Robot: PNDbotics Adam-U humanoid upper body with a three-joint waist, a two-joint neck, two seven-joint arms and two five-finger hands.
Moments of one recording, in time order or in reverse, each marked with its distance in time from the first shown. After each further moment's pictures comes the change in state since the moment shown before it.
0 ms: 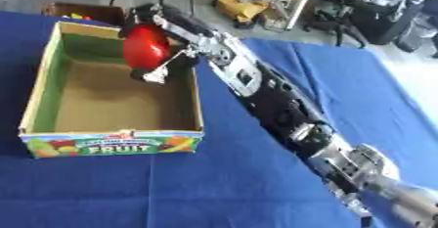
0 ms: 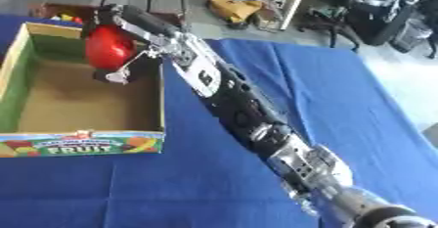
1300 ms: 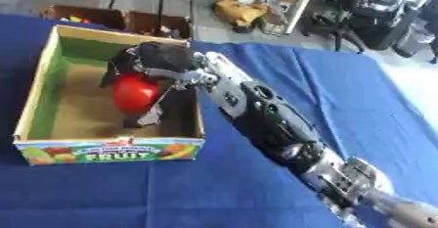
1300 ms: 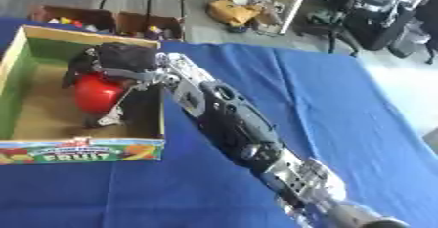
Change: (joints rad) left arm -0.005 -0.011 0.000 0.000 0.003 0.002 -0.011; right arm 0.014 0.014 0.048 -0.060 0.233 -0.237 0.054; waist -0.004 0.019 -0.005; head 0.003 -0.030
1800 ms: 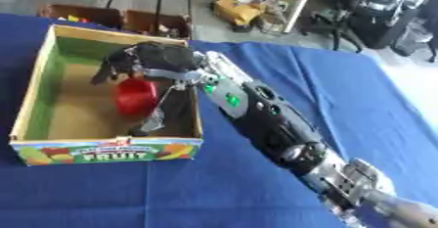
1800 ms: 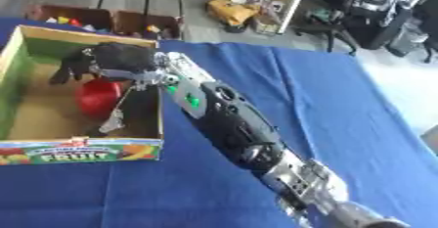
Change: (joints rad) left arm 0.000 -0.003 0.000 0.000 0.000 0.001 0.000; right arm 0.012 0.008 -0.018 -0.044 -0.073 0.016 -0.010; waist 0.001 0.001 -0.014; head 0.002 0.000
